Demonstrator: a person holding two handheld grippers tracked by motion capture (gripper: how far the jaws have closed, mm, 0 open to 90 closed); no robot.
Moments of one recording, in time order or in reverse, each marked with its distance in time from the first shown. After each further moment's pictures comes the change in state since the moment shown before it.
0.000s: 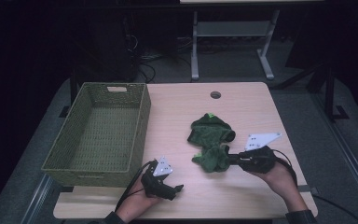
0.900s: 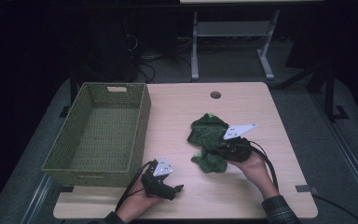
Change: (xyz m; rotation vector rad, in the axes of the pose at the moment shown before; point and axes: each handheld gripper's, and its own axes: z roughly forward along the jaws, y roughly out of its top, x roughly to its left) left arm 0.000 0.000 0.000 0.002 0.000 0.004; right arm -0.019 0.018 0.061 -0.020 0.003 0.082
